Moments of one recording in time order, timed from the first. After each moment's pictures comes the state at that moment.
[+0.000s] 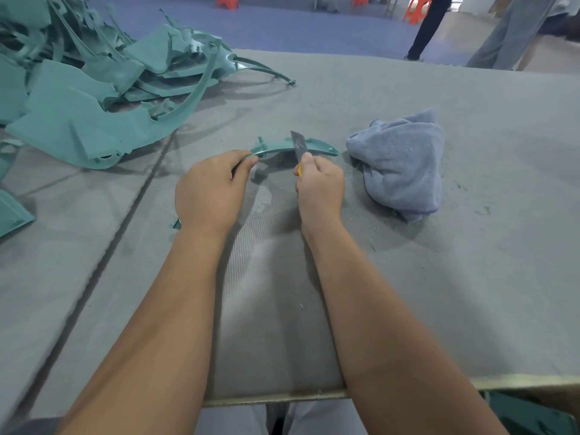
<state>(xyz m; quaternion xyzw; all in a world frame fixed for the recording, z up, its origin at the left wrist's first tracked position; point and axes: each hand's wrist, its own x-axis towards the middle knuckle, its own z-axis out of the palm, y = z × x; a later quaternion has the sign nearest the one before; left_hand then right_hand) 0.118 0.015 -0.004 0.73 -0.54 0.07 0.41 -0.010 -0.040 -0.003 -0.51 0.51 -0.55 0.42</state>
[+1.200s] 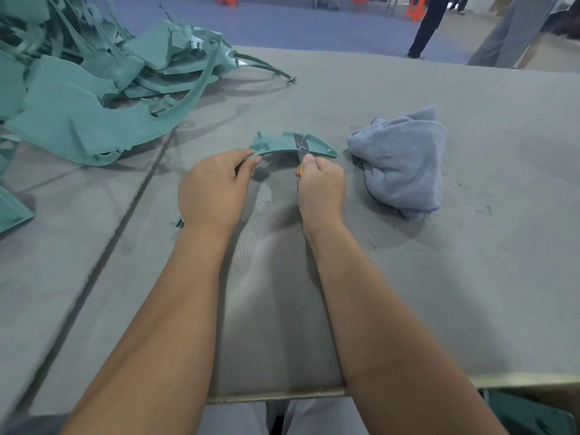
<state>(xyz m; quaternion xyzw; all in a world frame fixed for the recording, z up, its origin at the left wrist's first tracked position) 0.113 0.014 -0.005 0.74 -0.53 0.07 0.41 -0.010 -0.040 -0.006 -0.53 0.54 -0.52 0.39</state>
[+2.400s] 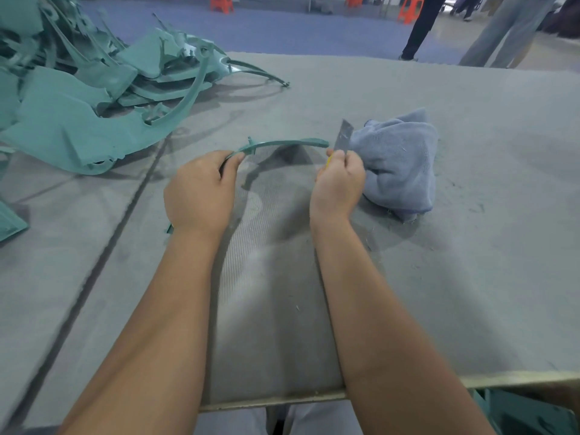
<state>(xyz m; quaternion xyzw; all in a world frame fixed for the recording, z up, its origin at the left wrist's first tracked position) 0.116 0.015 0.001 0.74 -0.52 0.10 0.41 -0.026 -0.042 0.011 -0.39 0.52 -0.63 0.42</state>
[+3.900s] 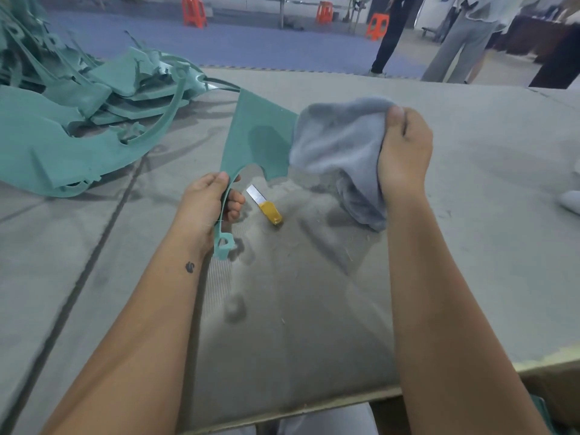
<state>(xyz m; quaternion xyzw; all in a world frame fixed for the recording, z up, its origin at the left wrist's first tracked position) 0.097 -0.005 0.012 0.54 -0.30 -0.47 0.63 -0.131 -0.076 0.075 -0.55 0.55 -0.59 0.19</state>
